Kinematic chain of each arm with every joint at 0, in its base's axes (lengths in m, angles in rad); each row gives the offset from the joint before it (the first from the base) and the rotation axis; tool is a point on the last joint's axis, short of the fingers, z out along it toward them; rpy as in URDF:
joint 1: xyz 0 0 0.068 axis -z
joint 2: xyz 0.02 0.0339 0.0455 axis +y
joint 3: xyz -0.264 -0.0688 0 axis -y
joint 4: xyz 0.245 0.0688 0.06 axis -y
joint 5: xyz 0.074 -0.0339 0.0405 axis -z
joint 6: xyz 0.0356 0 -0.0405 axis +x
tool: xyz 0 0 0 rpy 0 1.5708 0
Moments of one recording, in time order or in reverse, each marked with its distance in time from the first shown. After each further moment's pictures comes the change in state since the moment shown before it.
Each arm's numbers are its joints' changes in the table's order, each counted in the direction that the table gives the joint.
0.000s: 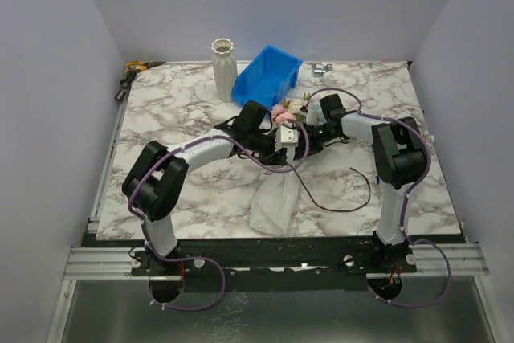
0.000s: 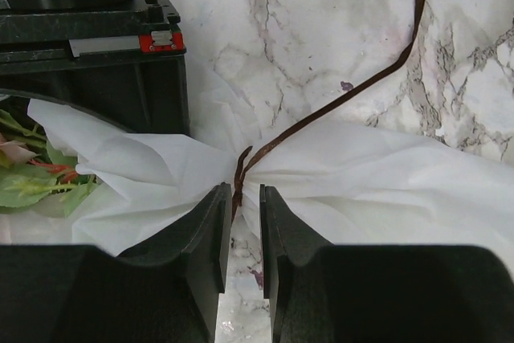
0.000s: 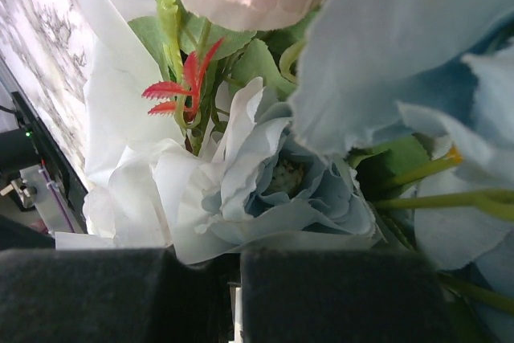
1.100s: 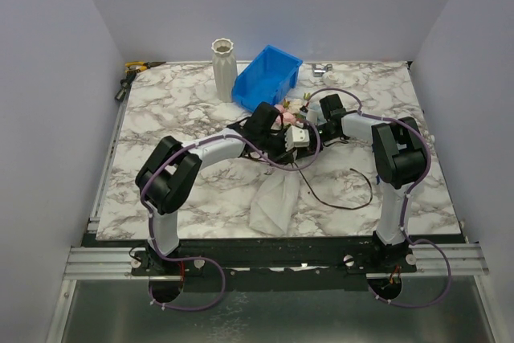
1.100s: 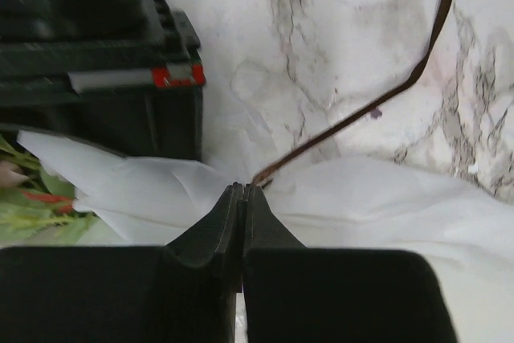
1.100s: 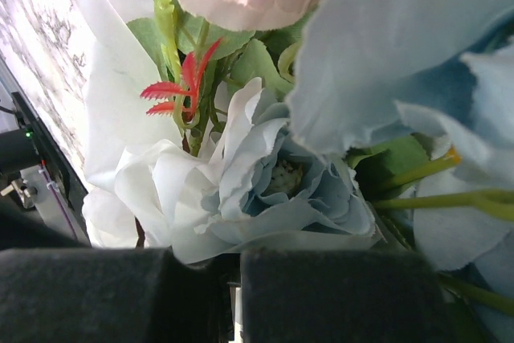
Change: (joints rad) left arm 0.053 0.113 0.061 0.045 -0.098 -0.069; right arm 0.000 0.001 -0.001 0.003 0.000 0.002
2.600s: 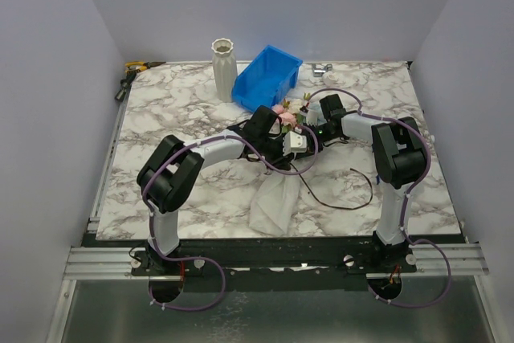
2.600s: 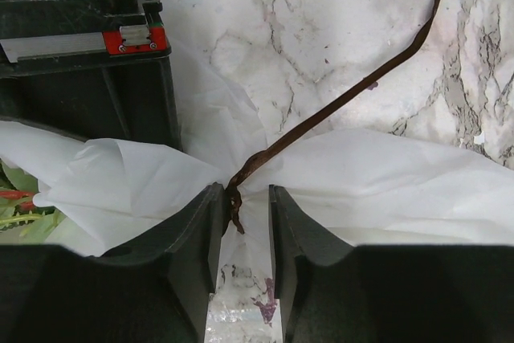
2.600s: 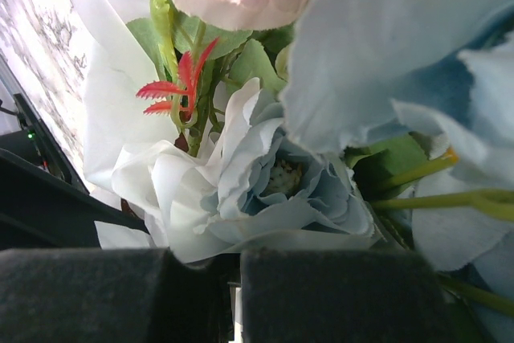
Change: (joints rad) left arm -0.005 0.017 -0.005 -0.023 0.026 0.063; right arm 0.000 0.002 -0.001 0.003 -0.001 0.008
